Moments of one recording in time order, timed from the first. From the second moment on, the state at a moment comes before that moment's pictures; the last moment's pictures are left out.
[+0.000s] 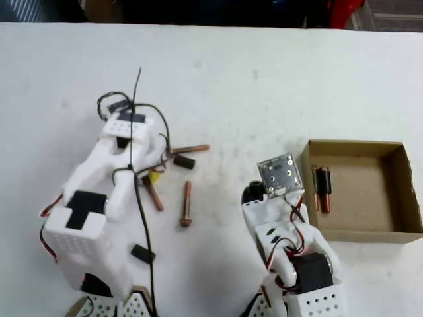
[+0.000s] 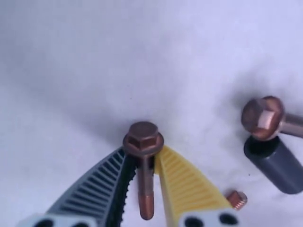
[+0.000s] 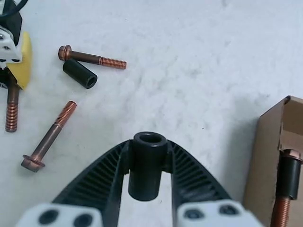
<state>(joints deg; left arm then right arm) 2.5 21.0 16.1 67.9 39.6 -17.4 -91.2 75.2 64.1 7.6</state>
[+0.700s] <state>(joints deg) 2.2 25.6 -8.6 89.1 29.7 -17.3 -91.3 76.8 63.5 7.6</state>
